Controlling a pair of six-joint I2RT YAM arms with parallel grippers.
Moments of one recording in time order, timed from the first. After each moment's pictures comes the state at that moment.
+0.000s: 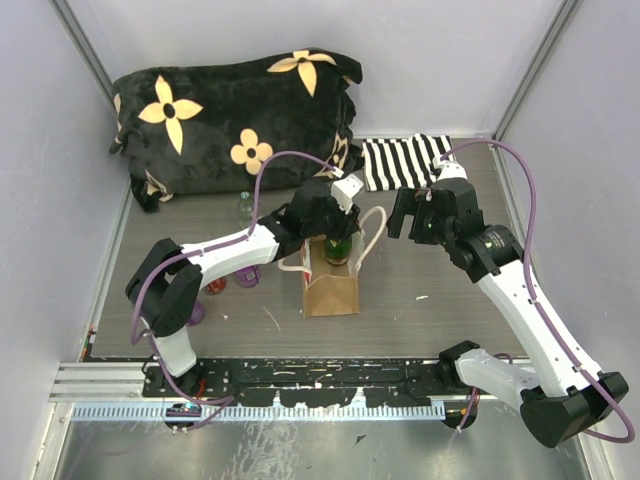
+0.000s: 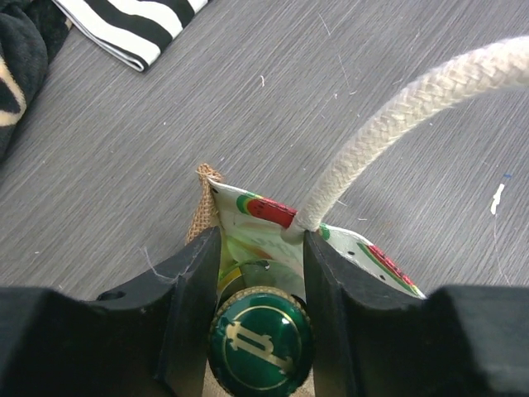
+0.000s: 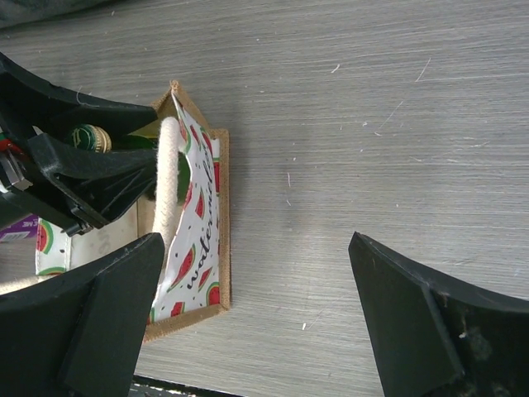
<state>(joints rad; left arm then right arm) -0.81 1.78 1.23 0.11 0.10 -0.01 0.40 1.02 1.15 -0.77 0.14 0.42</state>
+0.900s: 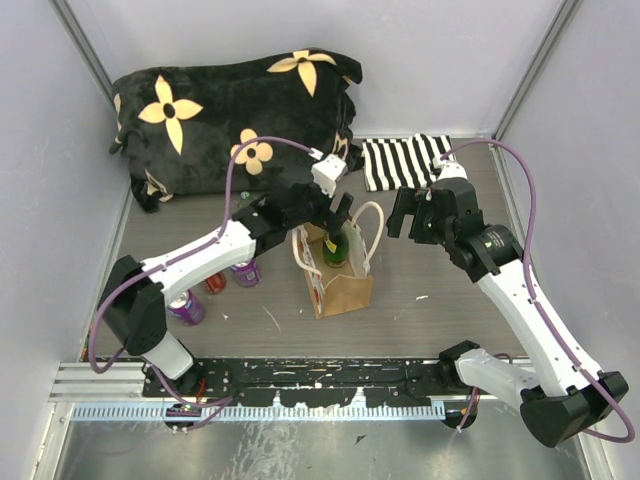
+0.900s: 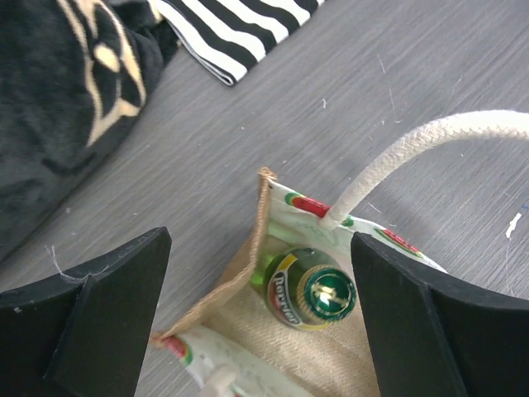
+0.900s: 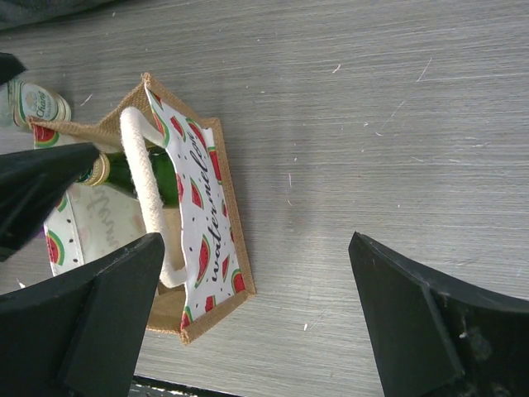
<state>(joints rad) -0.80 1.63 1.27 -0.06 -0.04 -0.02 0.40 1.02 1.15 -0.77 0.14 0.43</state>
